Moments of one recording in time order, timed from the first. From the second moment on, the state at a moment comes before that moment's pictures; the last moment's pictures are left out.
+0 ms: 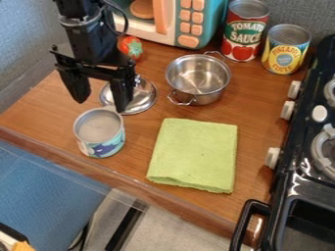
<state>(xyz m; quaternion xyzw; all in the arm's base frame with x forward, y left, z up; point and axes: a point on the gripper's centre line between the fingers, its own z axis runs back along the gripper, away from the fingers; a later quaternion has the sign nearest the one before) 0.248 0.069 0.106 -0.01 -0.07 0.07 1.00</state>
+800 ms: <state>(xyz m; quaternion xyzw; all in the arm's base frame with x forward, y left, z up) 0.351 0.102 0.086 -0.03 -0.05 0.14 0.99</state>
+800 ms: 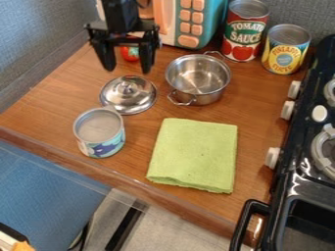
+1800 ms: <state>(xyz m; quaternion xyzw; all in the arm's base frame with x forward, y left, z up) 0.436 0.150 0.050 0.03 -0.08 0.20 0.98</state>
